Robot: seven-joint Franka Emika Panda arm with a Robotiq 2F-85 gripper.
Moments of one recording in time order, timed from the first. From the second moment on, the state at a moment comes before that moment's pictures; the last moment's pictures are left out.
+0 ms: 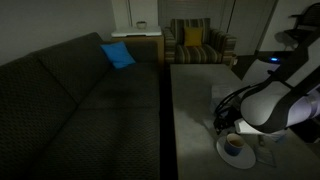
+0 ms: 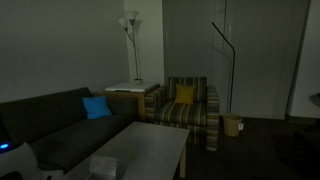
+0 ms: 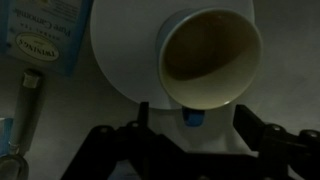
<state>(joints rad) 0.22 1.39 0.01 -1.52 0.08 3.06 0.33</state>
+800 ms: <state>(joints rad) 0.22 1.39 -0.01 -1.51 0.08 3.06 0.33</state>
